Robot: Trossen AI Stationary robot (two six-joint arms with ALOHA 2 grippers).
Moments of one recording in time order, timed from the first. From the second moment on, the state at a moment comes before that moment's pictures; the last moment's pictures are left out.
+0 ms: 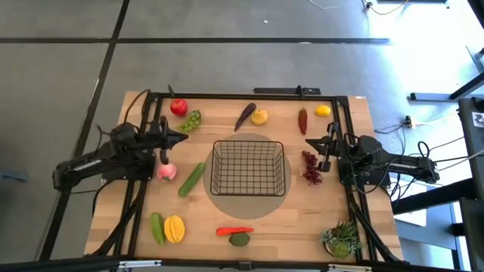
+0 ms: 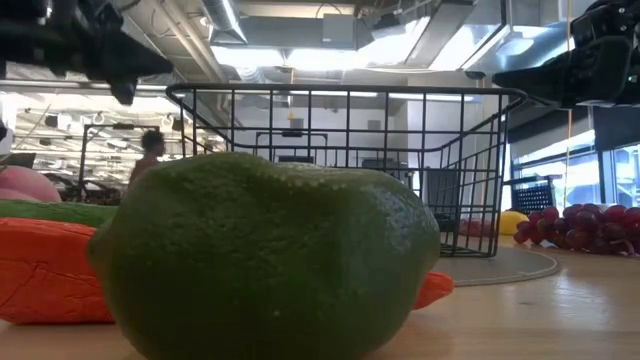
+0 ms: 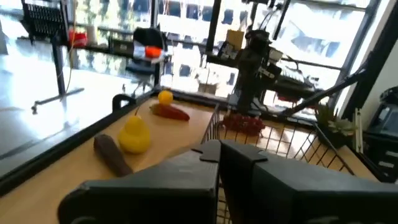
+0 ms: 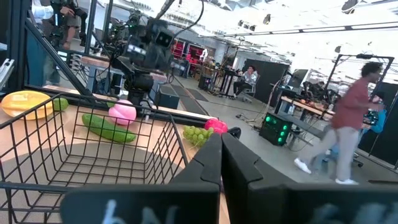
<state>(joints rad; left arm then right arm) 0.40 0.08 0.23 -0.09 0.18 -0.18 -0.13 0.00 0.01 0.14 0.08 -0.26</state>
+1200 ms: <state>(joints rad) 0.06 0.91 1.04 -1.11 0.20 -0.89 -0.13 0.00 0.01 0.18 0.05 -0.19</state>
